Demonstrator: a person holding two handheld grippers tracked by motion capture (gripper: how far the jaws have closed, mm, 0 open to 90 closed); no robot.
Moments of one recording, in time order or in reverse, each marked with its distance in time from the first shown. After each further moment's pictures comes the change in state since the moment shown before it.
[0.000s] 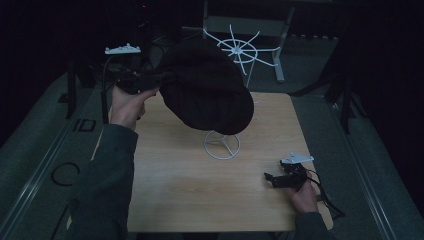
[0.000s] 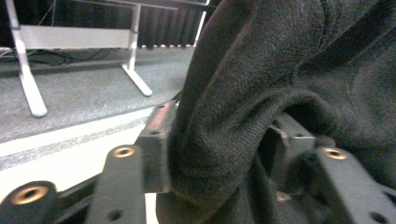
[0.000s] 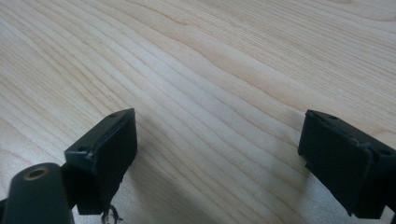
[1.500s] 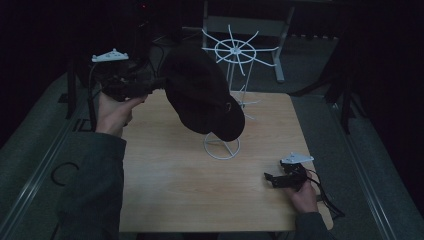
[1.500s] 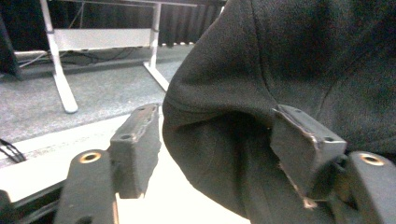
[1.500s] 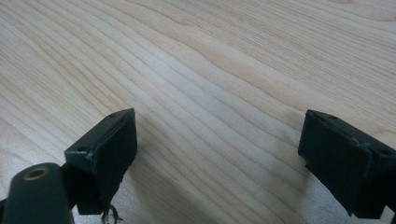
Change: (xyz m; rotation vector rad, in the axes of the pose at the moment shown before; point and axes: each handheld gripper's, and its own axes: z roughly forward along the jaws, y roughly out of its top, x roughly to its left) left arm 0.002 -0.012 -0.028 0.019 0.094 0.045; right arm 0.000 0.000 0.000 0.000 -0.001 -0.001
